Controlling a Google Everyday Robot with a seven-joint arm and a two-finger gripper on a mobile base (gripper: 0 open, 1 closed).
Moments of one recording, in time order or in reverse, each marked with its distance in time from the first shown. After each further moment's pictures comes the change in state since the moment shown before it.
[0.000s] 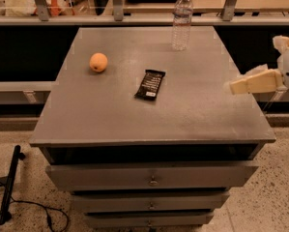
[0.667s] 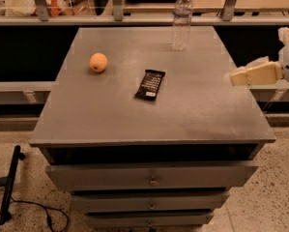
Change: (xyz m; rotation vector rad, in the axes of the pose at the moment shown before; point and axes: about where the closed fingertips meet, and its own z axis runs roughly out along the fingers) arm -0.011 -0.018 -0.001 0.076 -0.032 -0.001
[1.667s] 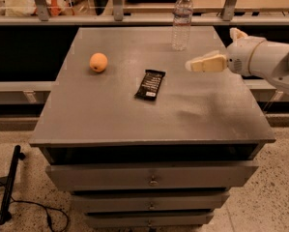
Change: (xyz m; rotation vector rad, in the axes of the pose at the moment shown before) arm -0.007 -0.004 0.140 -0.066 -0.180 0.050
